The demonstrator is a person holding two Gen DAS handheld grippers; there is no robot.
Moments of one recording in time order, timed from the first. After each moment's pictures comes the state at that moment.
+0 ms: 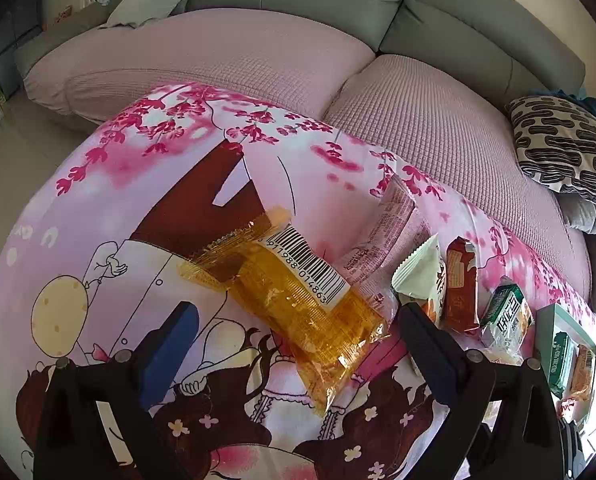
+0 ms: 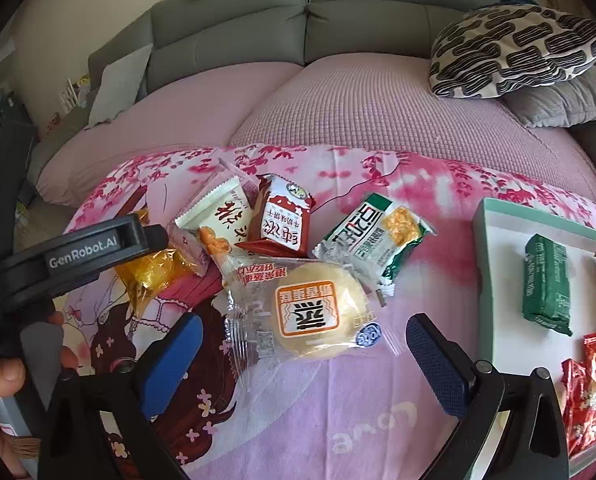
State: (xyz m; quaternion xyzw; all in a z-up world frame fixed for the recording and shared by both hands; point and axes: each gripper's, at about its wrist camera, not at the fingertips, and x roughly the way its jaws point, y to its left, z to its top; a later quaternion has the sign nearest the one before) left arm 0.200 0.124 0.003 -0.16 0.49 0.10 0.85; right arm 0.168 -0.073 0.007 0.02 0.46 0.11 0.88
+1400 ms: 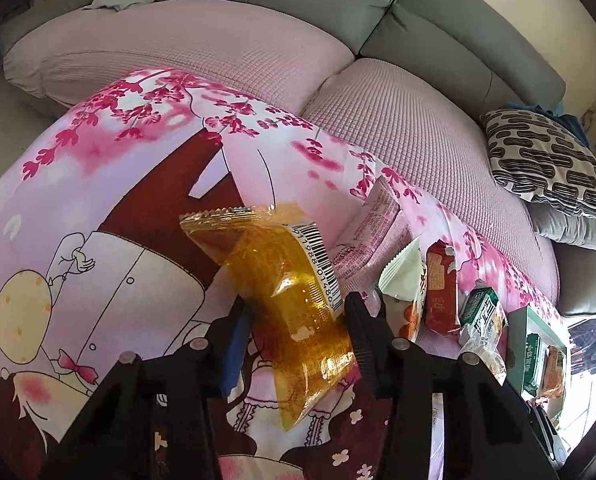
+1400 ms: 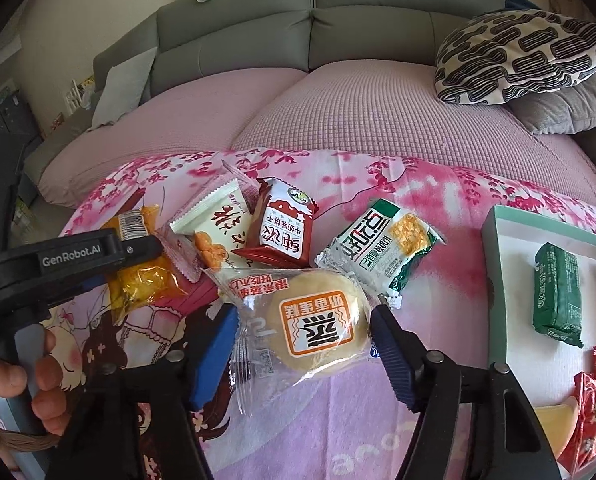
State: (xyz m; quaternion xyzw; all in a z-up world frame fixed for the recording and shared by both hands) left arm 0.195 0.134 -0.007 -0.21 0.47 0.04 0.85; right arm 0.170 -0.075 0.004 0.02 0.43 0.12 0.89
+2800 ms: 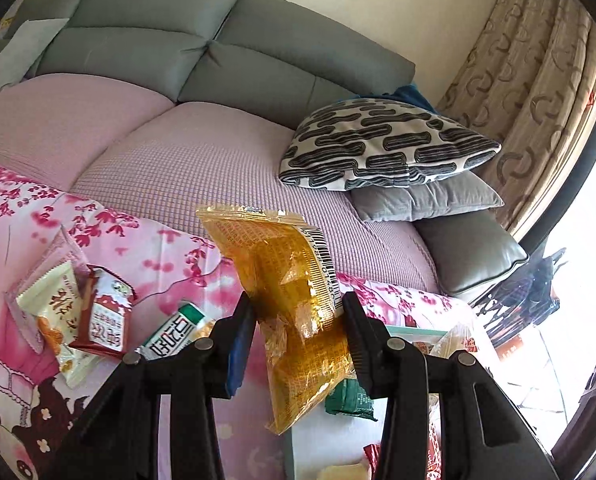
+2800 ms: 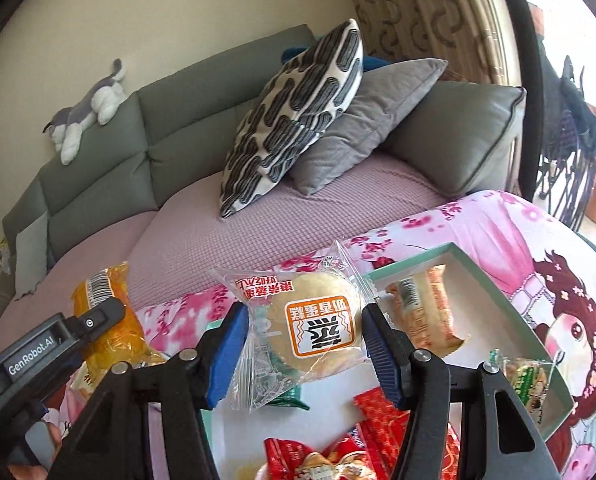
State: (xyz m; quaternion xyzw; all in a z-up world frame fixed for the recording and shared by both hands) left arm 0.197 -0.082 0.060 -0.18 0.35 -0.16 0.90; right arm 0.123 -0.295 0.069 0.17 0.29 -0.11 0.93
